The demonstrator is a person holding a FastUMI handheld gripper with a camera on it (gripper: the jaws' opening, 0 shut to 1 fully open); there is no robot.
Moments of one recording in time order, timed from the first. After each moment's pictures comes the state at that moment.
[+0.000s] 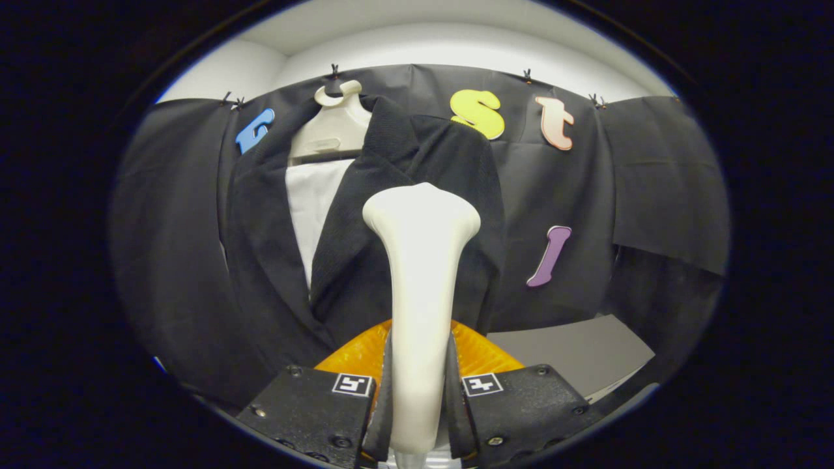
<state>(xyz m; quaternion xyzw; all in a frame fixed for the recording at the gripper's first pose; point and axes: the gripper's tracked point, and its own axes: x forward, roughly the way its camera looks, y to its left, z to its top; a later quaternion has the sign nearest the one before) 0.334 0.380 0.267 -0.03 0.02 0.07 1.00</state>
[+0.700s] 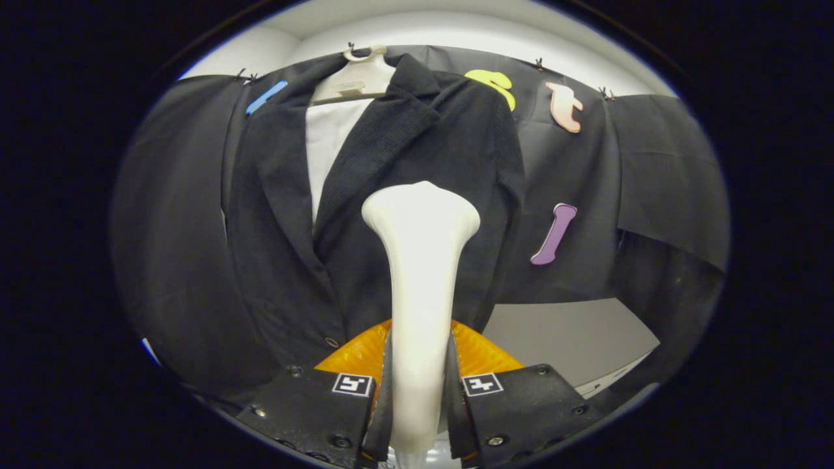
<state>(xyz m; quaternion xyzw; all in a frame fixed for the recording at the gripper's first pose) 0.336 0.388 0.188 -0.07 0.05 0.06 0.99</state>
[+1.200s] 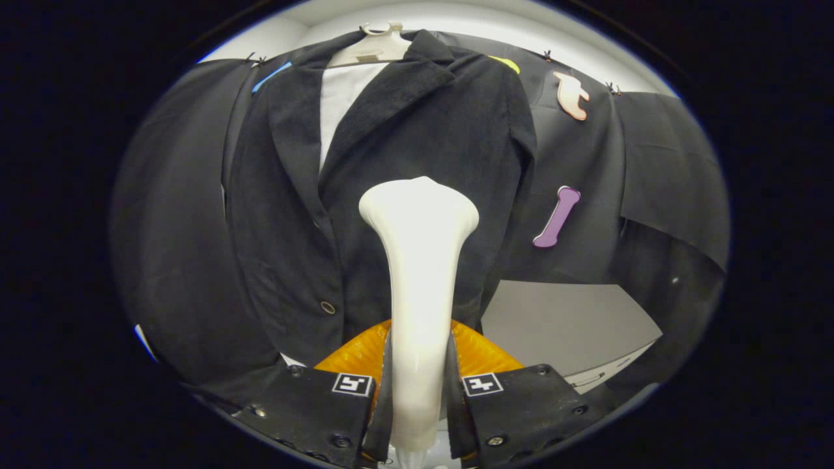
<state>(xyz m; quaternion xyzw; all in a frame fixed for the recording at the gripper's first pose) 0.340 0.384 0.135 -0.09 0.09 0.05 0.99</state>
